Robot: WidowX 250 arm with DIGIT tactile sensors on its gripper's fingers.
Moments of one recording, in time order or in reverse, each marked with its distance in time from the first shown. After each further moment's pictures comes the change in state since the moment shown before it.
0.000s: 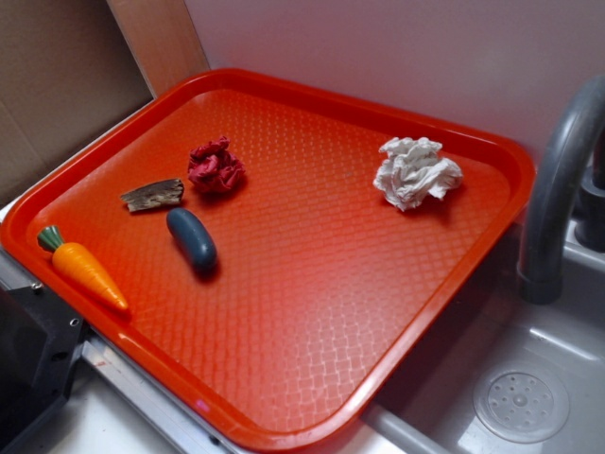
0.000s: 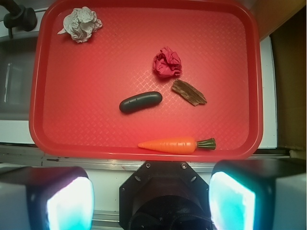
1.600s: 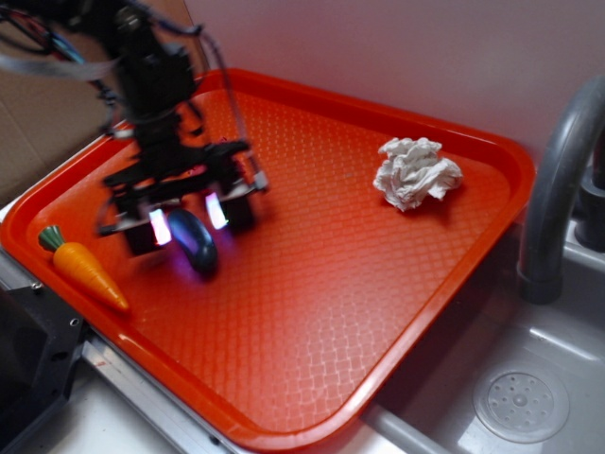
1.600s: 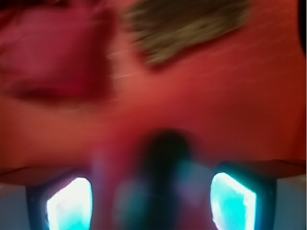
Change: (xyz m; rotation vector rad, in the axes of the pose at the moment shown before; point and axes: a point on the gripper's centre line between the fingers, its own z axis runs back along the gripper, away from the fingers) arm 0.071 0.001 -0.227 0.128 0.190 1.085
